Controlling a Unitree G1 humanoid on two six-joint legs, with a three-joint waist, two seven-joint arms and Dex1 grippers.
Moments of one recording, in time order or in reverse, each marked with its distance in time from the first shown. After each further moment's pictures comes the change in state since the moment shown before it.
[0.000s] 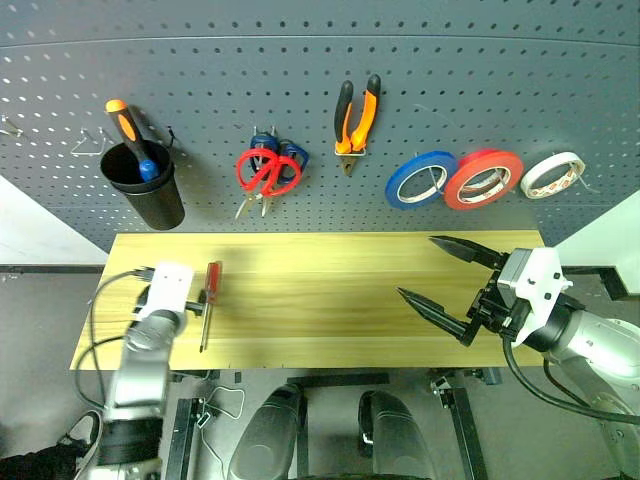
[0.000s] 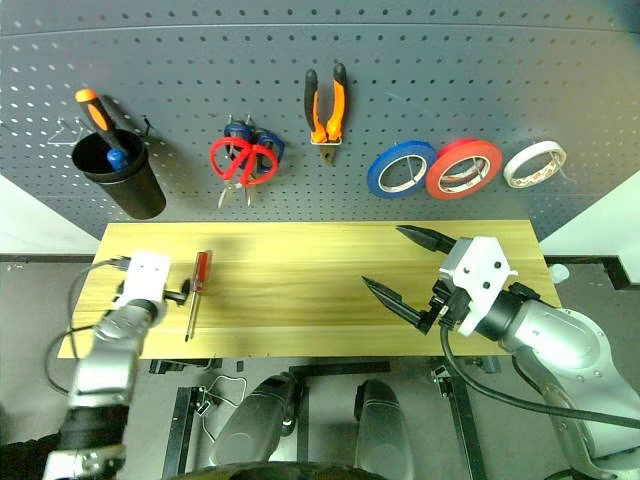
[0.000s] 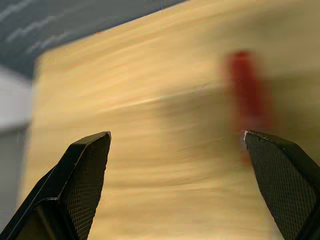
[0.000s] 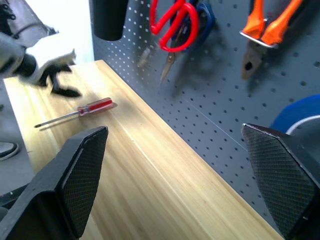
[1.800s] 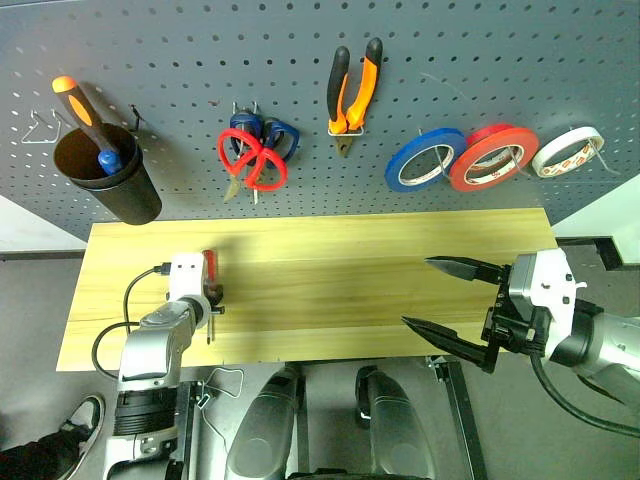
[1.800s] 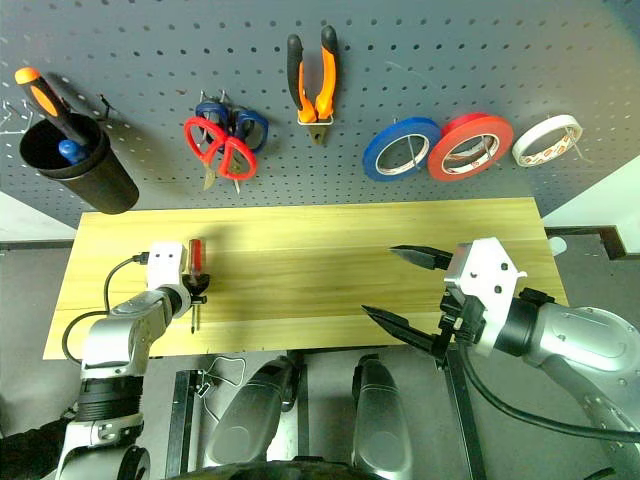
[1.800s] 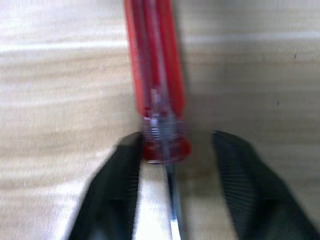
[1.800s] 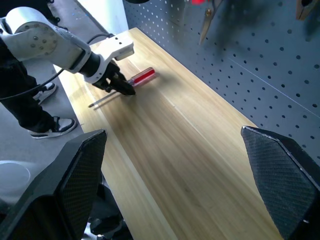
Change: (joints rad) left arm -0.059 -0.086 -0.064 -0.007 -0.217 0.186 0.049; right arm 0.043 -0.181 -0.148 -0.108 0.274 0.218 0.035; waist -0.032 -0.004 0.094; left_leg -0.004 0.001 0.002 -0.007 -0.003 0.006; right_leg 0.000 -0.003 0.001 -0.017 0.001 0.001
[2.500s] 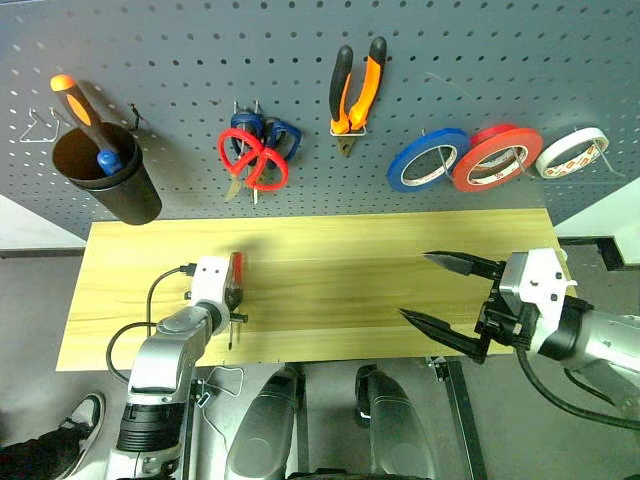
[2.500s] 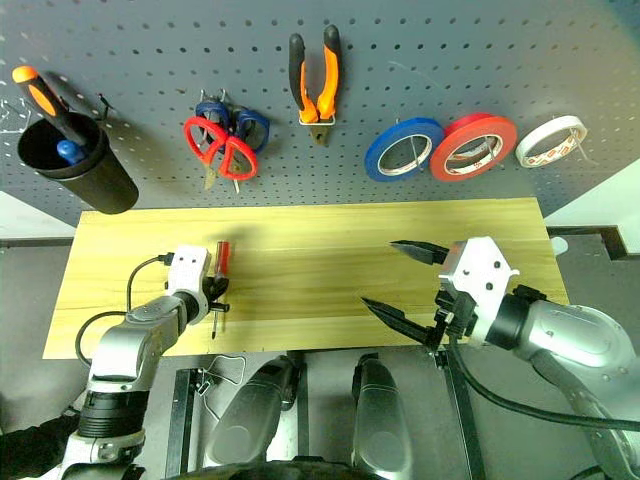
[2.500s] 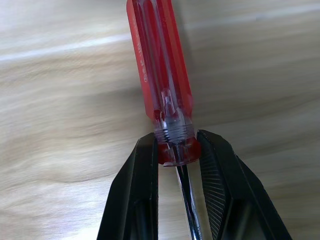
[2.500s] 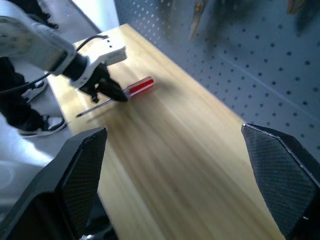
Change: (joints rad) left arm 0.075 0.003 -0.136 -0.207 -0.024 0.052 -0.048; right arm -0.050 0.052 0.092 0.053 -0.121 -0.073 -0.010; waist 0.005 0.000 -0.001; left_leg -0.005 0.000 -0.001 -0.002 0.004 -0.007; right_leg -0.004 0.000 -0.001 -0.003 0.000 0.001
